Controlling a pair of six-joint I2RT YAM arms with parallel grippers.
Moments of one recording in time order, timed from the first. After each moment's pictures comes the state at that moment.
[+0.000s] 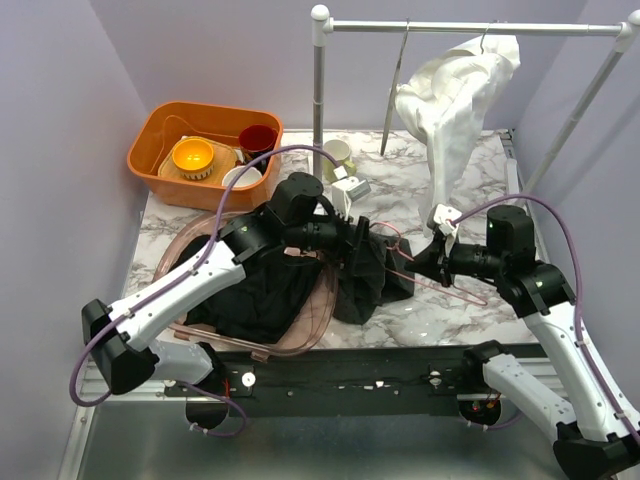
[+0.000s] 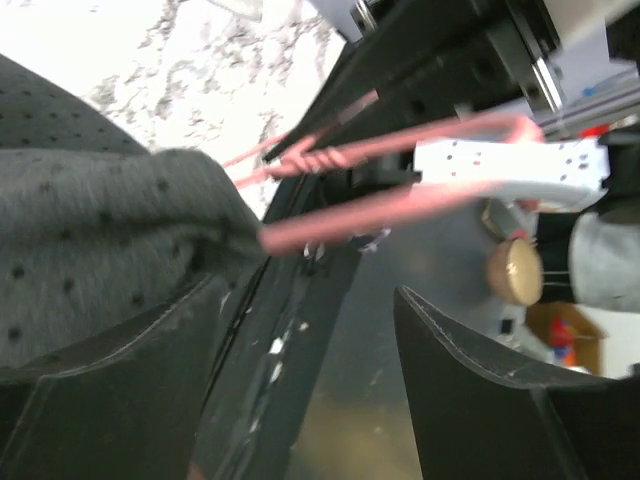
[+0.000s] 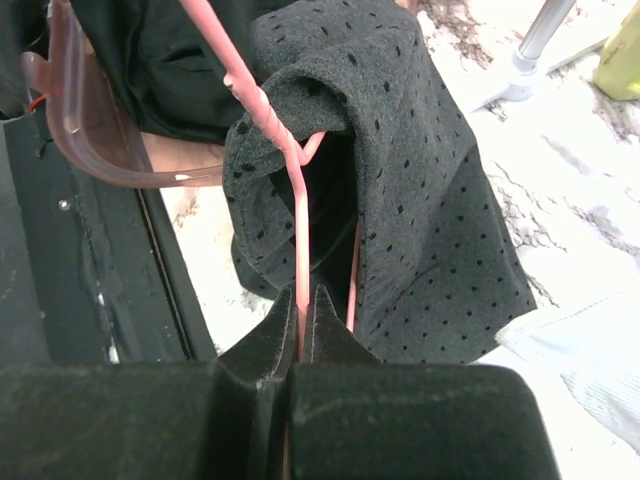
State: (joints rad) left arm -0.88 1.31 1.30 -0.42 0.56 -0.51; right arm 0.32 0.77 0.93 -0.71 -0.79 -0.41
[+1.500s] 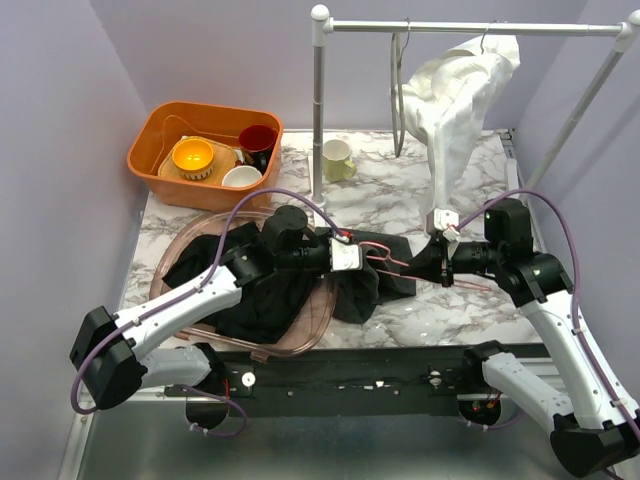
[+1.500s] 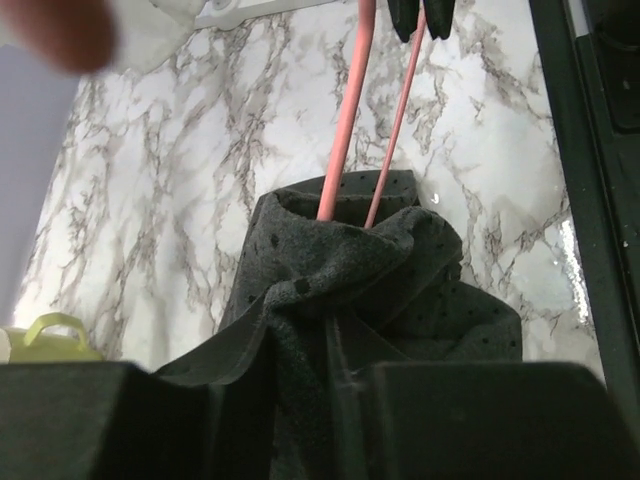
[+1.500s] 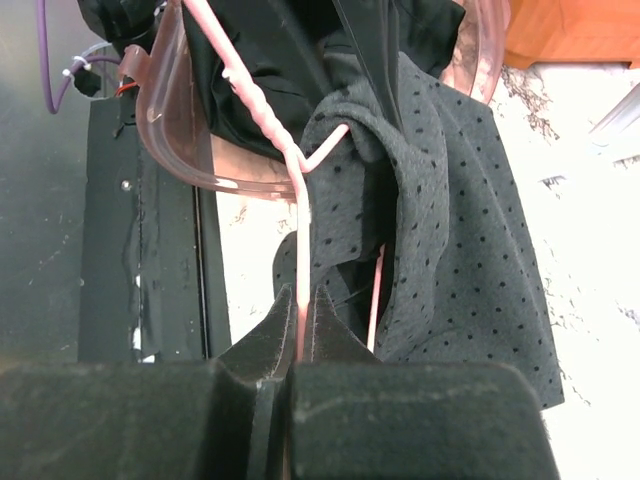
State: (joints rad) left arm -0.86 1.18 0.90 -0.05 0.51 0.57; right arm 0.29 0.84 0.97 -0.76 -1.03 -0.58
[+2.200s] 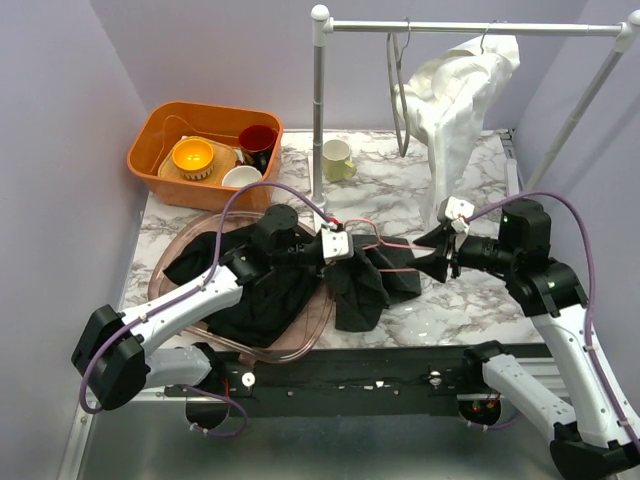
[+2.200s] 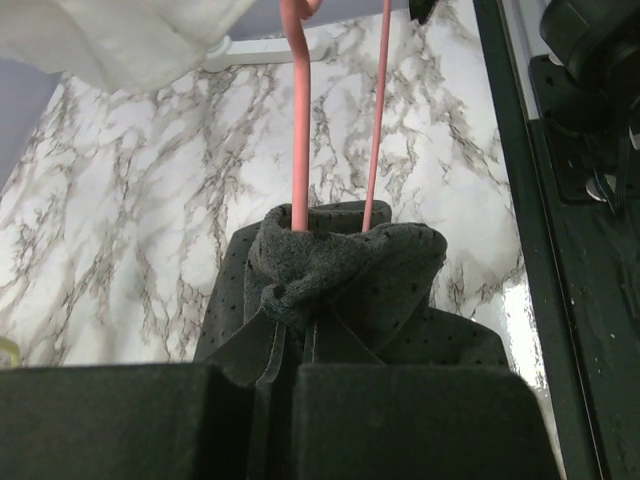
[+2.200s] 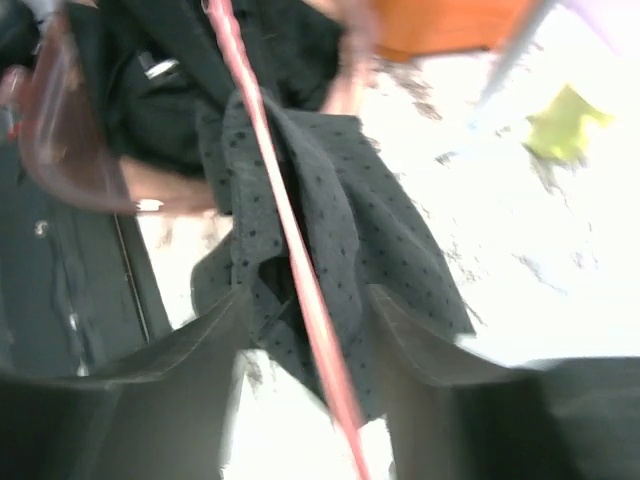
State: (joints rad) left arm -0.80 1.21 0.83 0.15 0.65 0.39; right arm 0.28 0.79 1.00 -0.69 -0.85 -0.46
